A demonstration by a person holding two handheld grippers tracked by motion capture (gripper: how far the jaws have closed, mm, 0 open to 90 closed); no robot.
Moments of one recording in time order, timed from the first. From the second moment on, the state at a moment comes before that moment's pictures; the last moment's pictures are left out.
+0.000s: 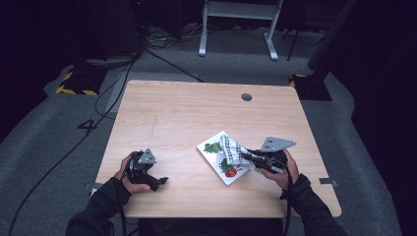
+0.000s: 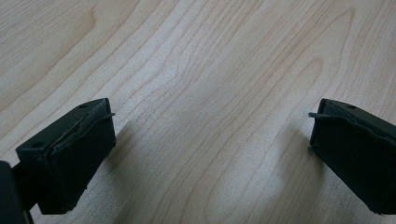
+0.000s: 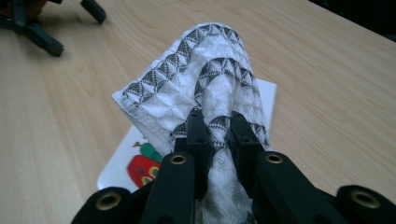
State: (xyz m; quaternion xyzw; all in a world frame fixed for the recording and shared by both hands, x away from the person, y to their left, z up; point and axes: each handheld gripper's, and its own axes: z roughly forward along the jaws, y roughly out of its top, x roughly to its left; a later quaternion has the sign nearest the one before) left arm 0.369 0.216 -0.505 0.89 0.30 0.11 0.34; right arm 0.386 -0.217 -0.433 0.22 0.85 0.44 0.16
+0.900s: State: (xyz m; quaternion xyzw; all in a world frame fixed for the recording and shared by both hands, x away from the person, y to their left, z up) left arm 0.369 0.216 -0.505 0.89 0.30 0.11 0.34; right arm 0.401 -0.204 -0.478 0.24 0.89 0.36 0.14
